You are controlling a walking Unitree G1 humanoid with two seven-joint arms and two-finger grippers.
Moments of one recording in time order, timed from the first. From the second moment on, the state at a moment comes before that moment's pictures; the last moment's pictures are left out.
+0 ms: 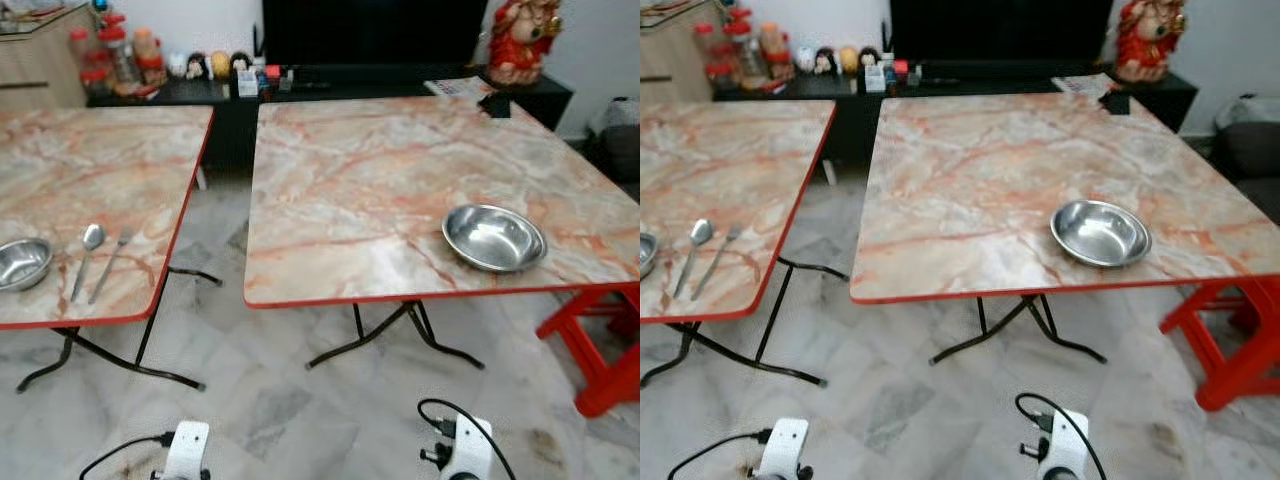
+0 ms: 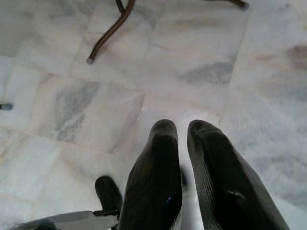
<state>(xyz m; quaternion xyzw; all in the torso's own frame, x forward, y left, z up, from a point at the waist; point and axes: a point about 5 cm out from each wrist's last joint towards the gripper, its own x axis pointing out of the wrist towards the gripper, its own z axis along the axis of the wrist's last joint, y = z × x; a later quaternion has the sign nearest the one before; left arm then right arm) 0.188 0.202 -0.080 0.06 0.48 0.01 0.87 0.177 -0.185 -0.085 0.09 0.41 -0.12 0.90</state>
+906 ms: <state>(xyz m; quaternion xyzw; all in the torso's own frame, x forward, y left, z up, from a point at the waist) 0.194 0.198 -0.078 0.06 0.47 0.00 0.88 0.173 -0.191 -0.086 0.08 0.42 -0.12 0.90</state>
